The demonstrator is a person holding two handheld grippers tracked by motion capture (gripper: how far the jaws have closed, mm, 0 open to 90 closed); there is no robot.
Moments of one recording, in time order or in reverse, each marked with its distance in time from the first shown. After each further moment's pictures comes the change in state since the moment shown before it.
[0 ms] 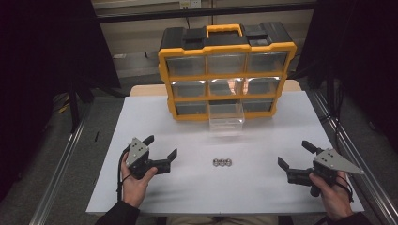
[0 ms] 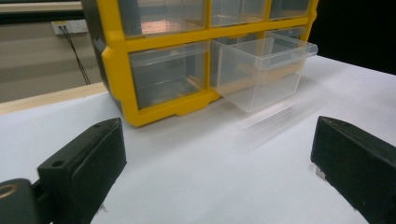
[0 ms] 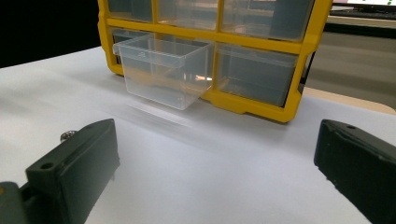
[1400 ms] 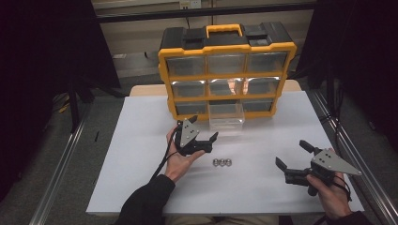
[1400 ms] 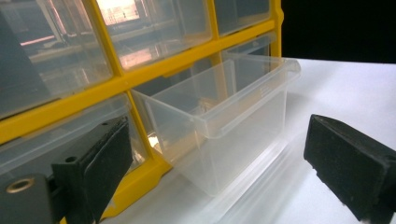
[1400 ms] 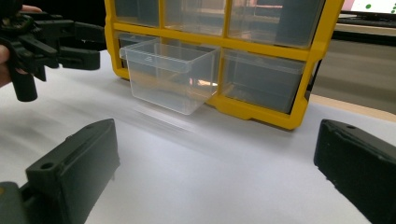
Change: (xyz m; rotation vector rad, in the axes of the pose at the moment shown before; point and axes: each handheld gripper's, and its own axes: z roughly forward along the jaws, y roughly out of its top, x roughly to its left) left arm -0.054 0.020 0.129 -0.105 -0.137 0.195; right arm 0.004 -0.001 0.003 -0.024 0.012 -0.015
